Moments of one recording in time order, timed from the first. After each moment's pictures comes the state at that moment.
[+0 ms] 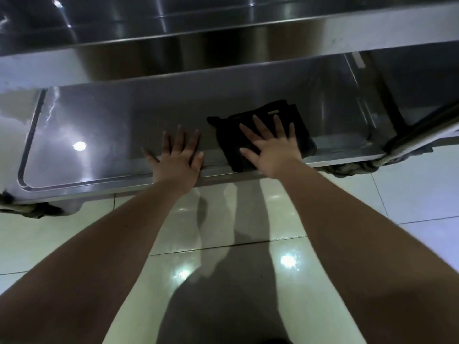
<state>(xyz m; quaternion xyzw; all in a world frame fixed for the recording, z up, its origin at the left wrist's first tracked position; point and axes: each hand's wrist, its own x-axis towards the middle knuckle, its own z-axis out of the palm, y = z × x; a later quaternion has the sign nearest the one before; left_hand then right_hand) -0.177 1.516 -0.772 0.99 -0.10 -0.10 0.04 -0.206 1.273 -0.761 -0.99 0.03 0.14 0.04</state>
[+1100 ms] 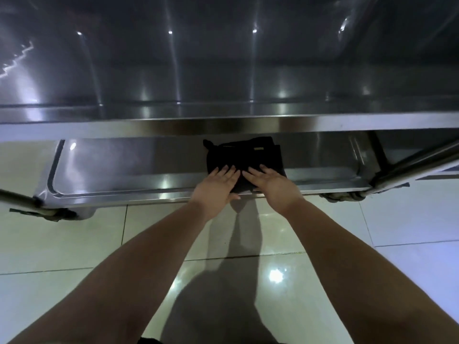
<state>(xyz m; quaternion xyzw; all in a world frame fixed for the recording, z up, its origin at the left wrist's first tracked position) -0.193 1.481 -0.729 0.92 -0.35 -0.15 -0.04 -0.236 1.288 -0.713 -0.97 -0.14 0.20 0.05</state>
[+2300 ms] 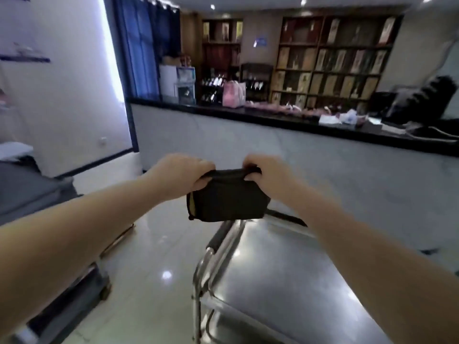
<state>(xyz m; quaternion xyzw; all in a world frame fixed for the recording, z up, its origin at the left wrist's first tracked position) -0.216 1.866 0.324 0.95 -0.16 0.21 -0.13 -0.141 1.641 0.318 -0.90 -0.34 -0.12 0.24</state>
